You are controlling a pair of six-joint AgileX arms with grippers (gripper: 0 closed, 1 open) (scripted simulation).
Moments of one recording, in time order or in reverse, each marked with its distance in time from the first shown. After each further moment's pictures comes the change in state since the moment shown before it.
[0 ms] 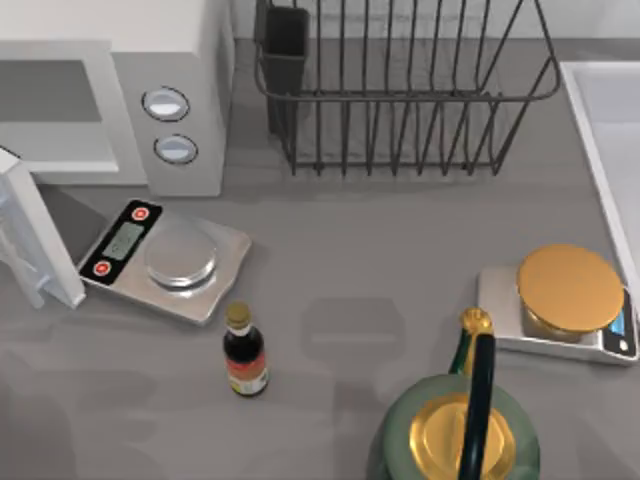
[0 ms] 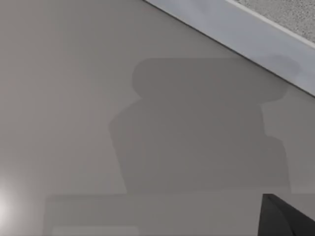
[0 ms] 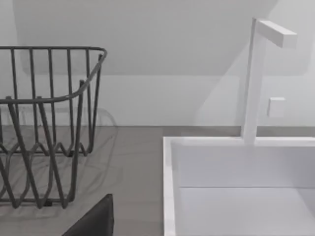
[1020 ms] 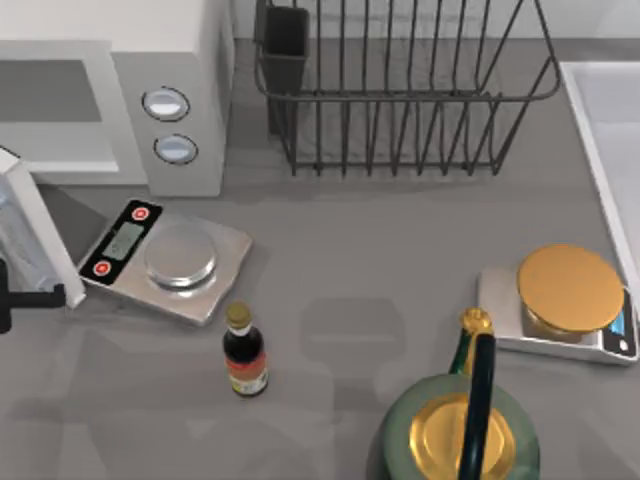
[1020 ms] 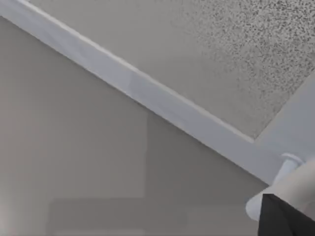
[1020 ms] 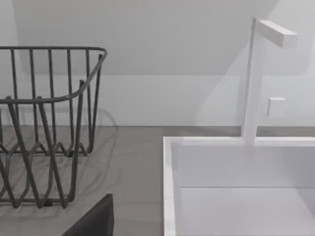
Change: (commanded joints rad) left arm -0.347 -0.017 -0.003 0.067 -0.232 -0.266; right arm 0.000 0.000 0.000 0.000 0.000 0.000
